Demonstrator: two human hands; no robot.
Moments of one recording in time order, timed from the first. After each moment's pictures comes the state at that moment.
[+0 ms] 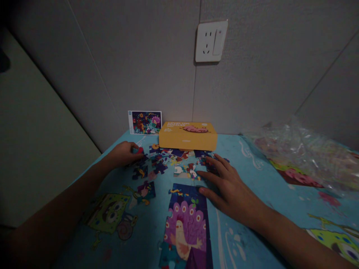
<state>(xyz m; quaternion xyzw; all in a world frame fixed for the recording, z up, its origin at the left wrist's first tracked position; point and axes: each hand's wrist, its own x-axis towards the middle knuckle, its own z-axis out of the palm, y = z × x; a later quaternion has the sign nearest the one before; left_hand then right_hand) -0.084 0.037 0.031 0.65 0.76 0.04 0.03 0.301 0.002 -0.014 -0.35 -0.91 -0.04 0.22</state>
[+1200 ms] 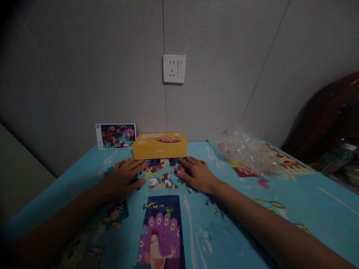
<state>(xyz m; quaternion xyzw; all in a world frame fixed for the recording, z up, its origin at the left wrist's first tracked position) -0.018 0.030 0.001 0.86 0.51 0.10 0.01 0.300 0.047 0.002 -0.47 -0.87 0.08 0.16</state>
